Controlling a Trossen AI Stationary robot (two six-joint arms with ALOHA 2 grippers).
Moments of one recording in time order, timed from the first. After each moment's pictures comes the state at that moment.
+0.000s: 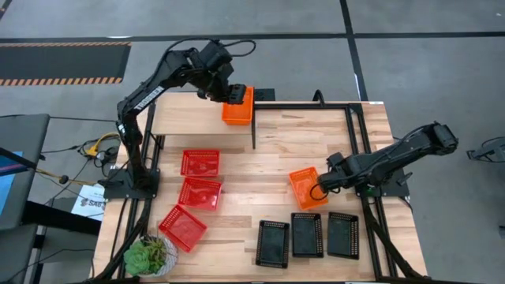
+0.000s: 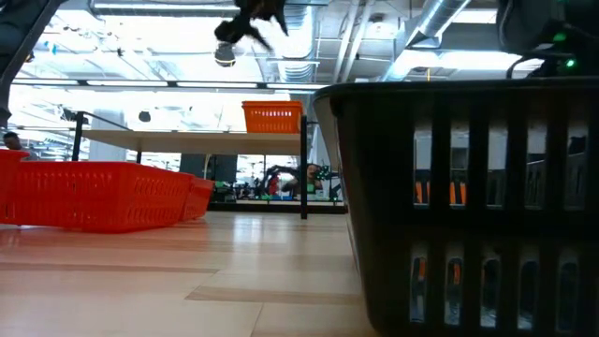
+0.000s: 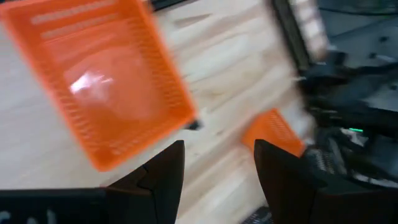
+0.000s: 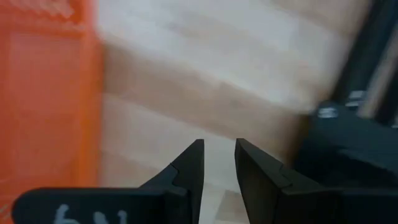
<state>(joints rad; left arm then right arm) 0.51 1.86 2.34 -1.42 0.21 -0.66 0.27 1.19 0.71 -1.19 0.23 1.44</state>
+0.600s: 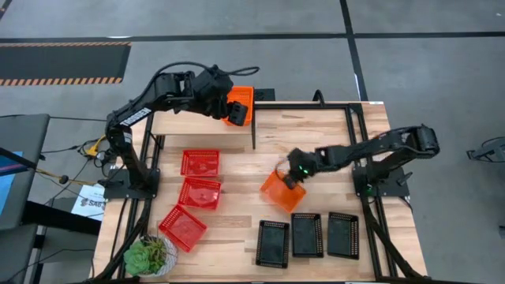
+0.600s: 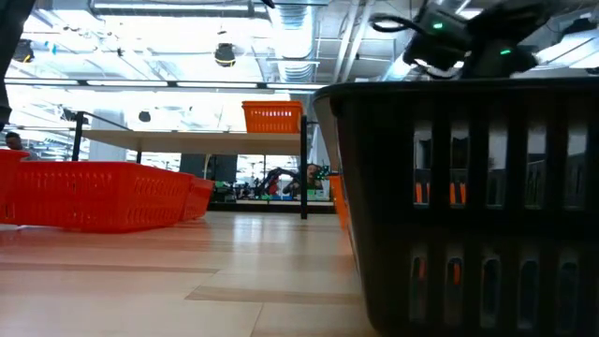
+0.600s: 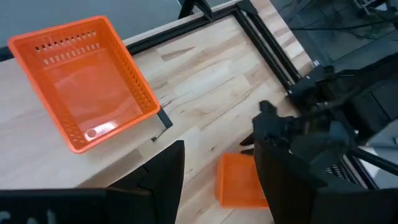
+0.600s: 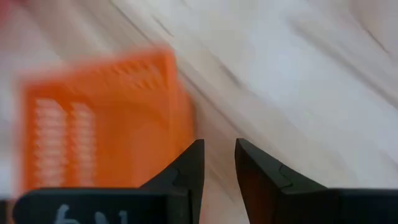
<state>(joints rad) 0.22 1.77 2.32 -1.39 -0.17 -0.77 -0.03 1.45 0.70 -0.24 0.08 0.78</state>
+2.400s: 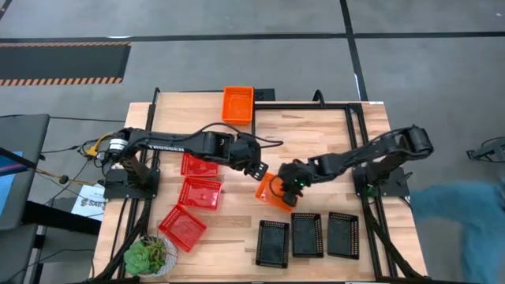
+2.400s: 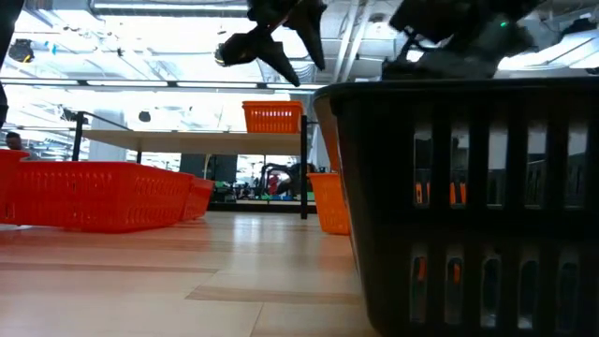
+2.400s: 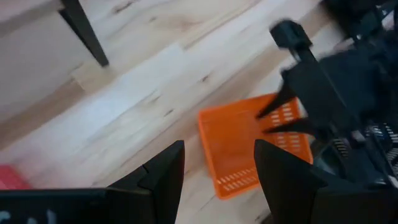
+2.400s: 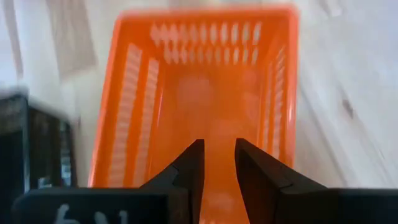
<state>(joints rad) -0.03 1.77 1.65 -0.89 -0.20 -0.95 0.11 1.53 0.81 -0.24 0.03 0.49</state>
